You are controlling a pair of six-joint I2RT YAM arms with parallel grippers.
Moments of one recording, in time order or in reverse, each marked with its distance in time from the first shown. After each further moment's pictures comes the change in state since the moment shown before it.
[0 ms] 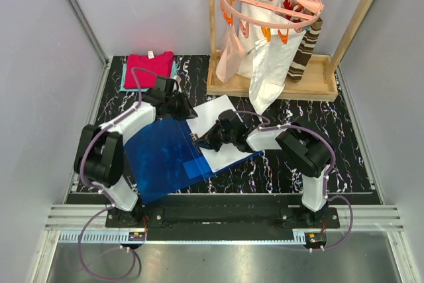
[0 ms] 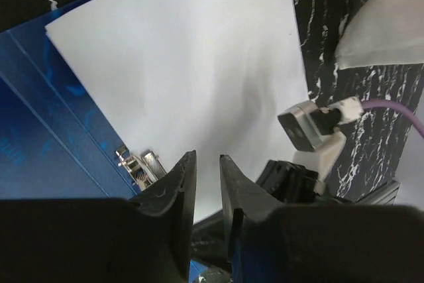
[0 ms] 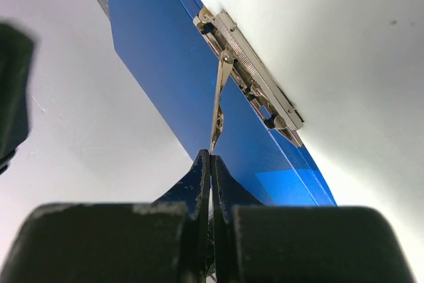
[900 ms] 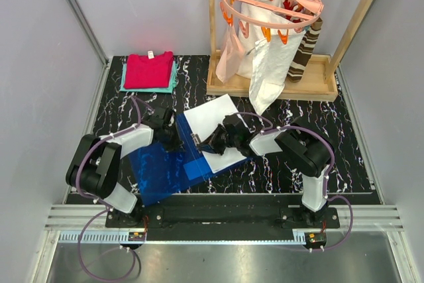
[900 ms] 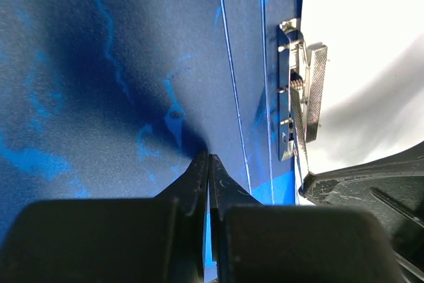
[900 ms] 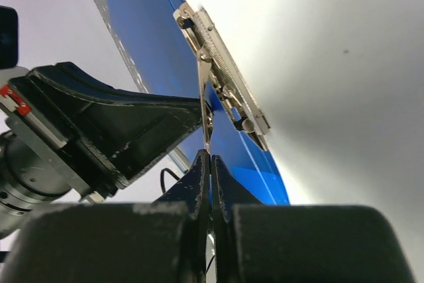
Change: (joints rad) left arm -0.022 -0.137 -0.362 -0.048 -0.136 -0.035; right arm -0.008 0.002 -0.092 0.116 -0.011 -0.113
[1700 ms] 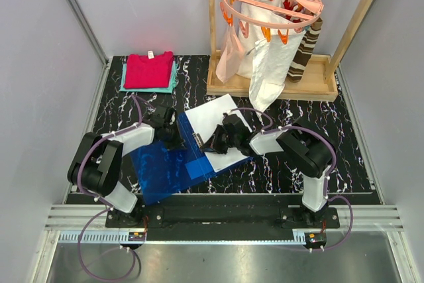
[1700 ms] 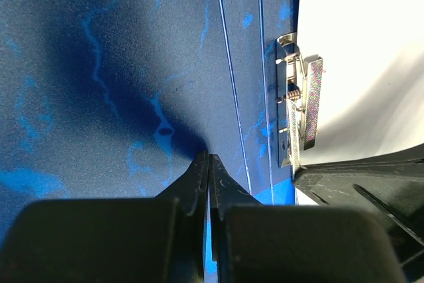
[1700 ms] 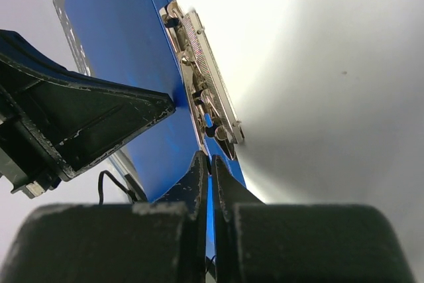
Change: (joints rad) left arm -0.003 0.027 0.013 0.033 -0.004 -0.005; right arm -0.006 -0.016 0.002 -0.089 0.056 -0.279
